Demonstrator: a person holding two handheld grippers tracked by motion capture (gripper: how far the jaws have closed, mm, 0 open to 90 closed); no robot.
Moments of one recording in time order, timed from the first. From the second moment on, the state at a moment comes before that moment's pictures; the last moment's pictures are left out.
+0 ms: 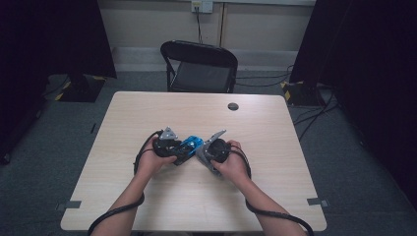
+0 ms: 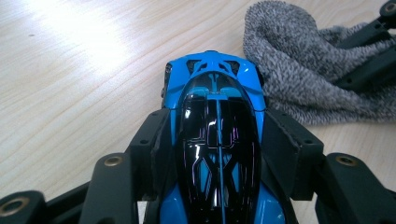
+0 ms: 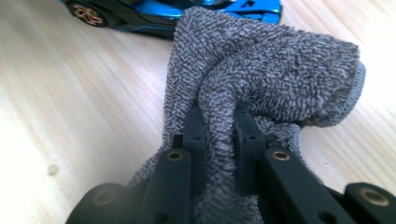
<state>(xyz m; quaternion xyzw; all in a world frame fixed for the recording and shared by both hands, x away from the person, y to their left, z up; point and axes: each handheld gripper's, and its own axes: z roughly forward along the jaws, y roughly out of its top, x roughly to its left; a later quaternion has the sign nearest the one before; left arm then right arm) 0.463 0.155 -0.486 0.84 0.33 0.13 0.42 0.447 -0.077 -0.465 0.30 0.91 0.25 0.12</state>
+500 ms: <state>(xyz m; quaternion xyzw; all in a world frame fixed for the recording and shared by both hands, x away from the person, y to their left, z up) 0.463 0.155 -0.486 0.84 0.33 0.13 0.42 0.432 -0.060 -0.468 0.27 0.92 0.27 0.10</state>
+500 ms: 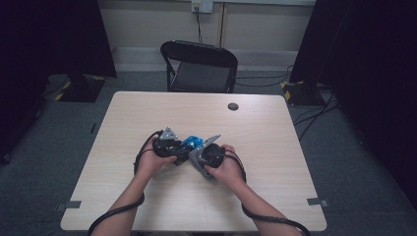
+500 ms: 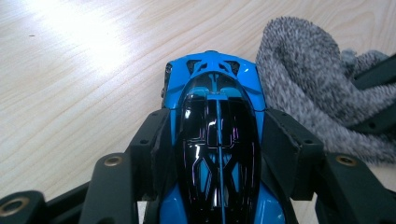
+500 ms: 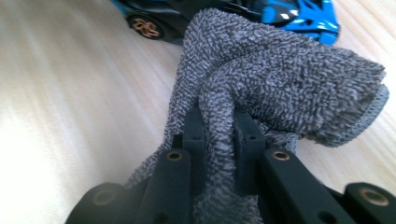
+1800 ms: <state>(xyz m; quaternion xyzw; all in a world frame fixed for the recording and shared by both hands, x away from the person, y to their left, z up) 0.462 0.155 -0.486 0.84 0.32 0.14 0.41 0.402 -0.021 -0.469 0.22 0.93 0.29 0.05</state>
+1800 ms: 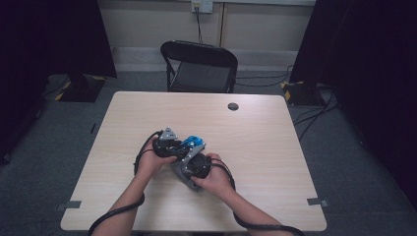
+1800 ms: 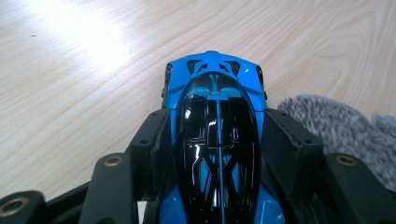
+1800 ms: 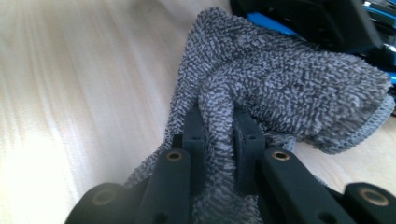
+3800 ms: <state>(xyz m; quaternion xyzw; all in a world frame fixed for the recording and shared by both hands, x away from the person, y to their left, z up) 0.423 0.118 -0.453 0.85 0.24 0.09 0.46 0.432 -0.141 -0.459 0.27 0.89 0.35 0.08</state>
